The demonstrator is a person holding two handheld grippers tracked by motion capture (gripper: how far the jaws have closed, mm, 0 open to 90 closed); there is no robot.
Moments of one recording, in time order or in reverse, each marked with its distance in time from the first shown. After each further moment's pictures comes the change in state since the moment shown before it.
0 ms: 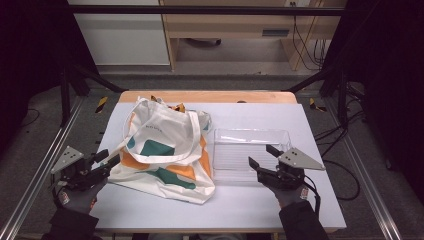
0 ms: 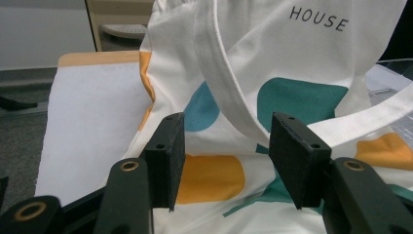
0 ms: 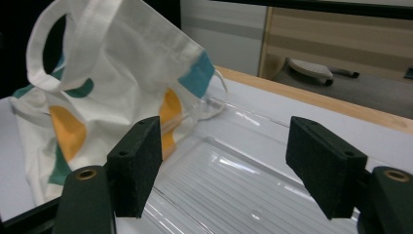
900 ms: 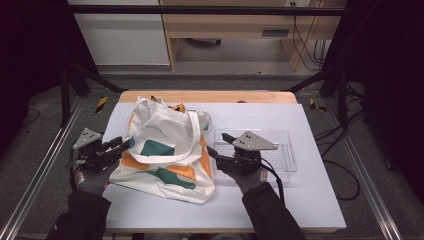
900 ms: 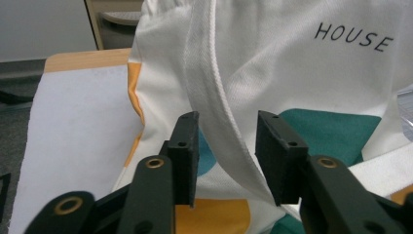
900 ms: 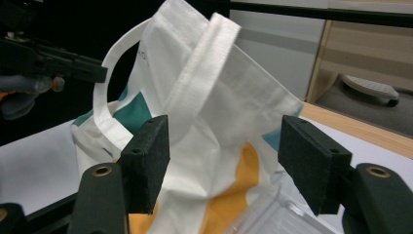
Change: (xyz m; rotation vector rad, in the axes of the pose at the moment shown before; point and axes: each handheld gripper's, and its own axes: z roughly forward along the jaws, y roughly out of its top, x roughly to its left) left arm -0.003 0.026 0.047 0.081 0.017 0.009; right arm 0.062 0.046 0.070 -0.022 0.169 -0.014
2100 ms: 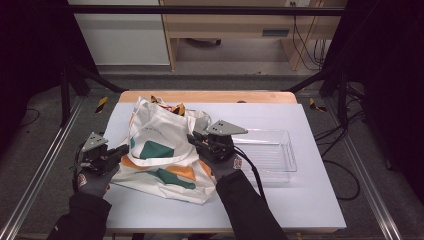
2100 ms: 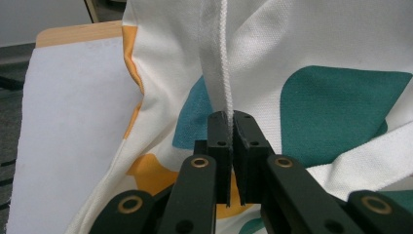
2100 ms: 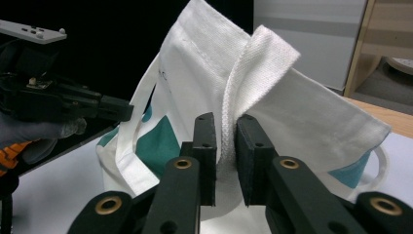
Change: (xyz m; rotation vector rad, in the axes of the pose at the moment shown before) left arm 0.001 -0.013 0.008 0.087 0.010 0.046; right arm 0.018 0.016 0.062 0.034 0.095 0.083
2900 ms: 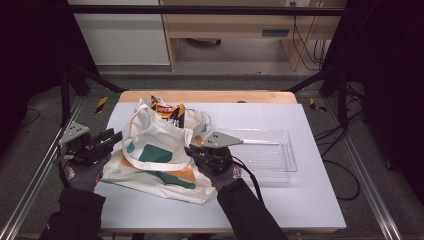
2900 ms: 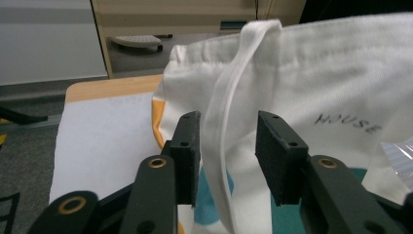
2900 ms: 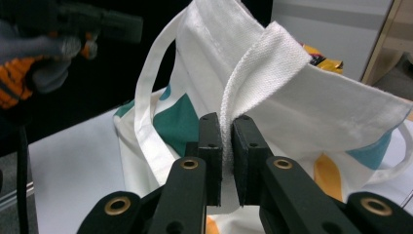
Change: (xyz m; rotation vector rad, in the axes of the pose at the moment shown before) left arm 0.008 0.033 -0.030 -0.172 0.007 -0.042; right arm 0.018 -0.017 -0.006 0.062 0.053 -0.062
